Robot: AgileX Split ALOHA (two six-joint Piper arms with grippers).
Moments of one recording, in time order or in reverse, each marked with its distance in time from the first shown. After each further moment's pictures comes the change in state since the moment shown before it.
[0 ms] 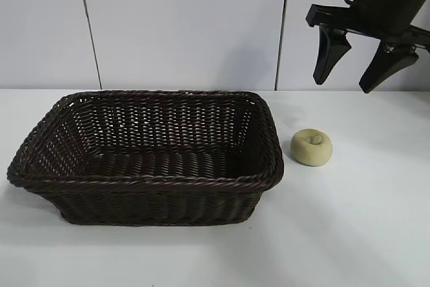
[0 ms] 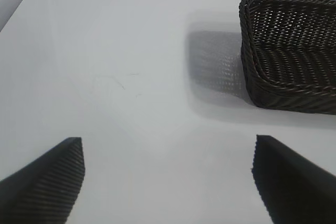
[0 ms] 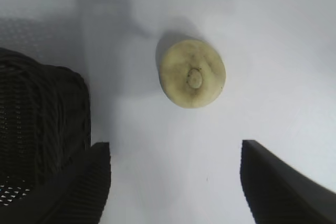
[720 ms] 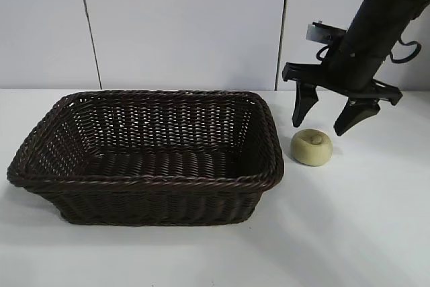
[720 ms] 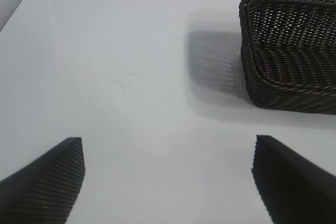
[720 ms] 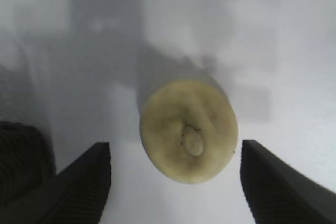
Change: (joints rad) left arm 0.000 0.000 0.000 0.000 0.000 0.000; right arm 0.012 0.234 0.000 0.017 -0.204 0.048
